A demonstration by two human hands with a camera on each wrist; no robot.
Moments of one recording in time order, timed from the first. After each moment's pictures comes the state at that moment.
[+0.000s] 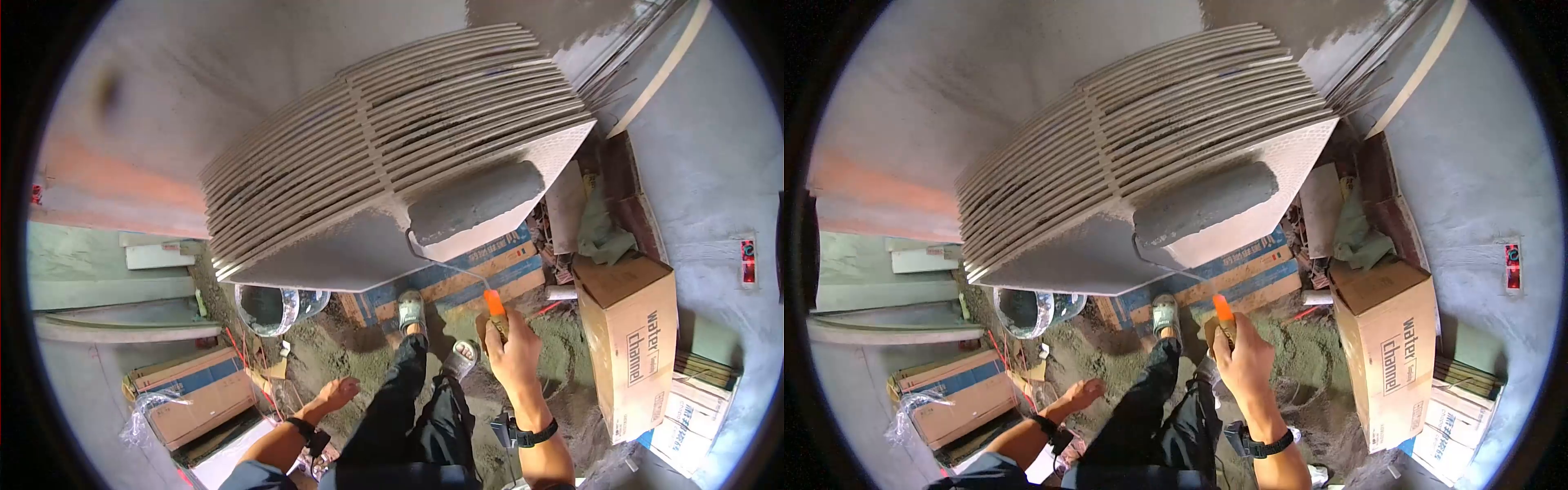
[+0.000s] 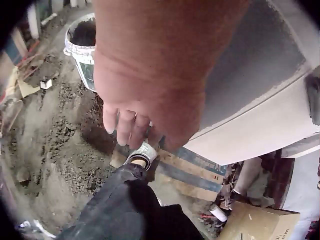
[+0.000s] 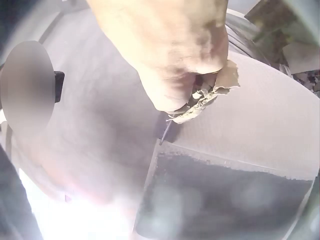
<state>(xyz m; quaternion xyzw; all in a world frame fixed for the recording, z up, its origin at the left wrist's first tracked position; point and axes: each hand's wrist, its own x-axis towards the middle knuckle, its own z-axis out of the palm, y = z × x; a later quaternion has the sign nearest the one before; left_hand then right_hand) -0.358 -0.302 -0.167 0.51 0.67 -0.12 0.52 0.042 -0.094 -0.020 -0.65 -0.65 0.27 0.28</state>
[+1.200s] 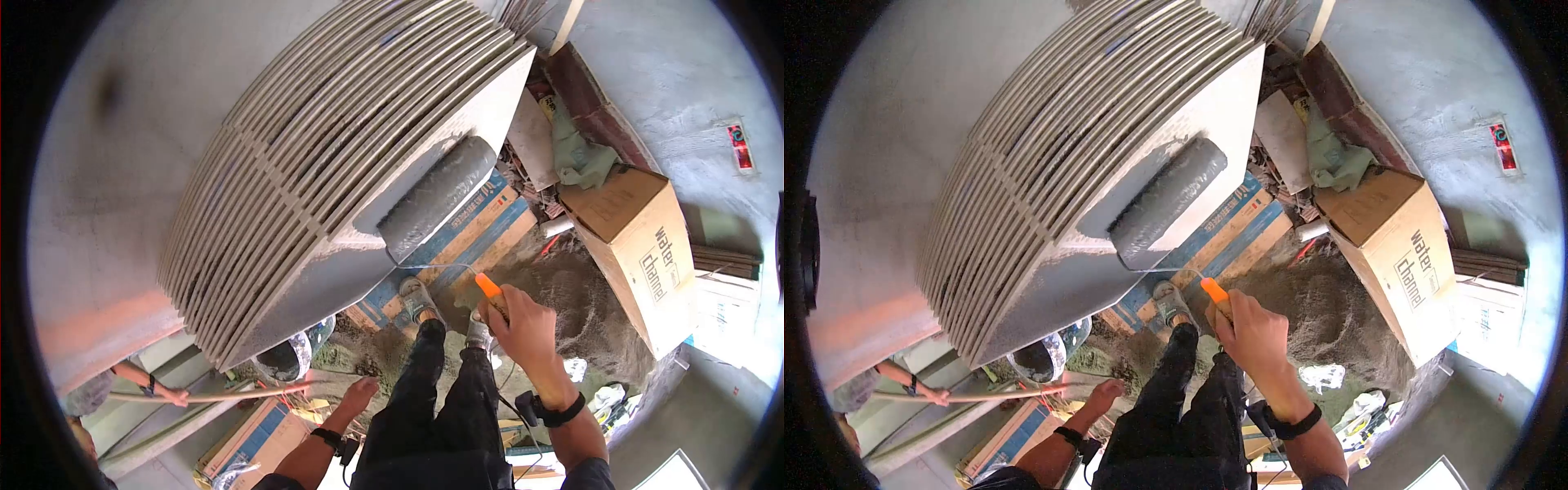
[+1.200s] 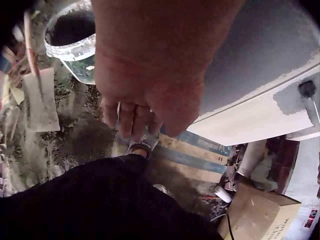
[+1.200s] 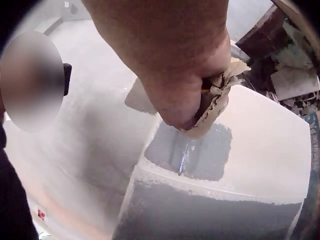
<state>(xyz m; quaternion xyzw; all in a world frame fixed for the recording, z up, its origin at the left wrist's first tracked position) -0.410 -0.248 -0.221 0.43 0.63 -0.09 0.64 0.046 -0.077 -0.030 -0.73 -0.62 0.23 0.17</state>
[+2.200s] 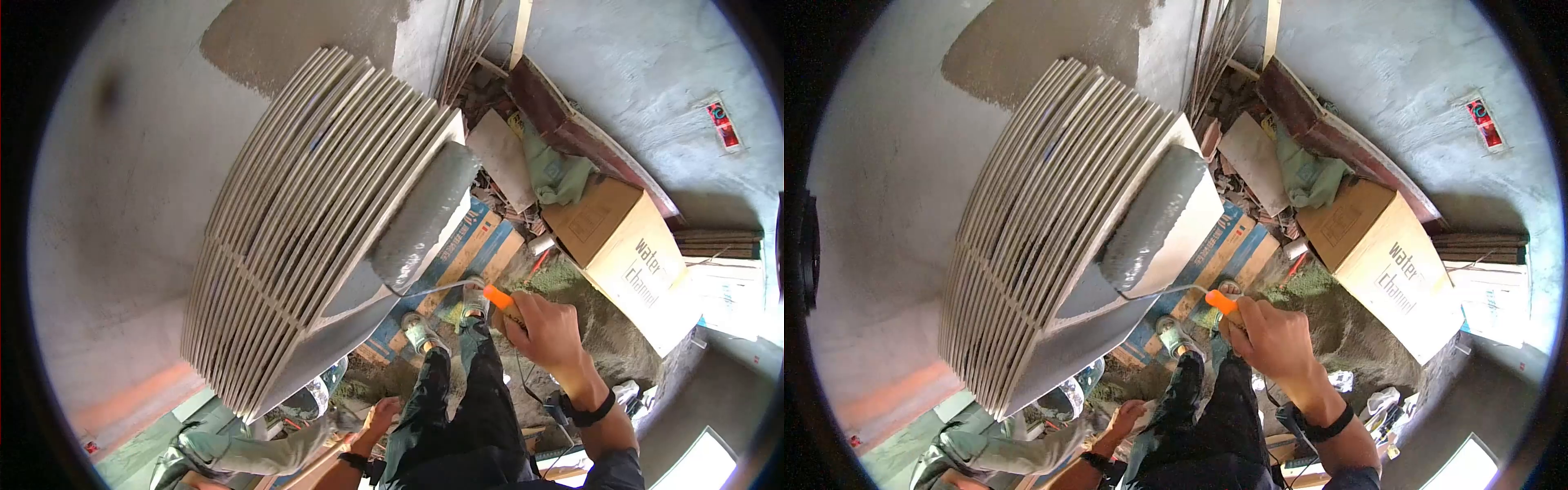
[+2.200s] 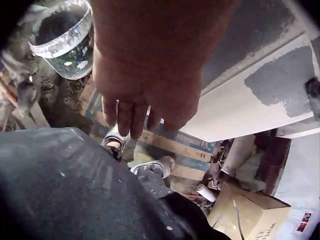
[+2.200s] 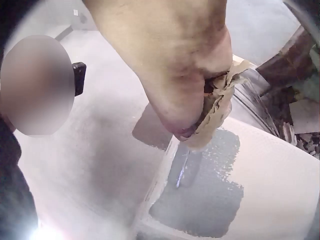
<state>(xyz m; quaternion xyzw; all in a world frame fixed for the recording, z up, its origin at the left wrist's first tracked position) -0.310 -0.182 -0.182 0.37 0.65 -0.03 0.66 0.156 -0.008 0.033 -0.72 -0.63 0.24 0.17</state>
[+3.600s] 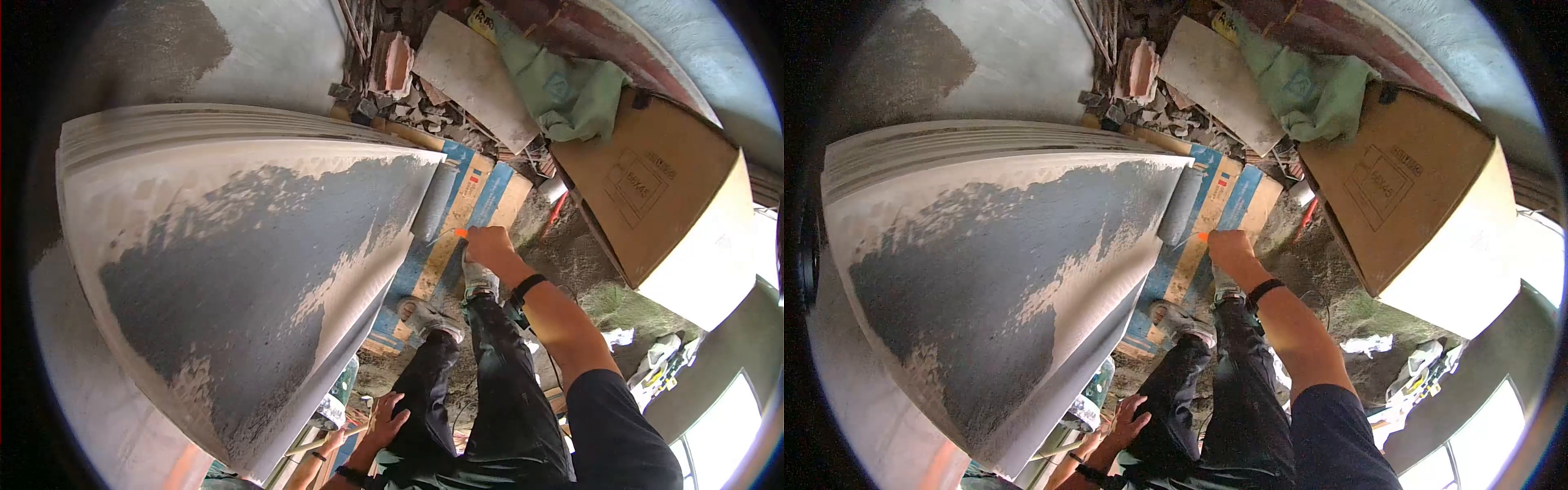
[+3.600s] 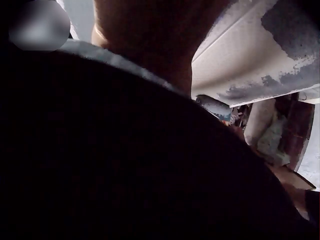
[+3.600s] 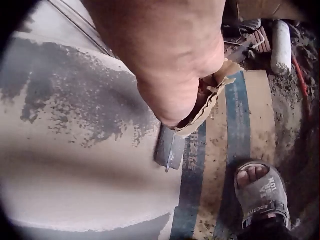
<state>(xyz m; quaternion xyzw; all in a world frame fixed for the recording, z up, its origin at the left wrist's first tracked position) -0.233 -0.087 -0.244 0.66 0.48 -0.19 0.54 0.200 0.012 -0.487 -0.70 -0.61 0.37 -0.09</state>
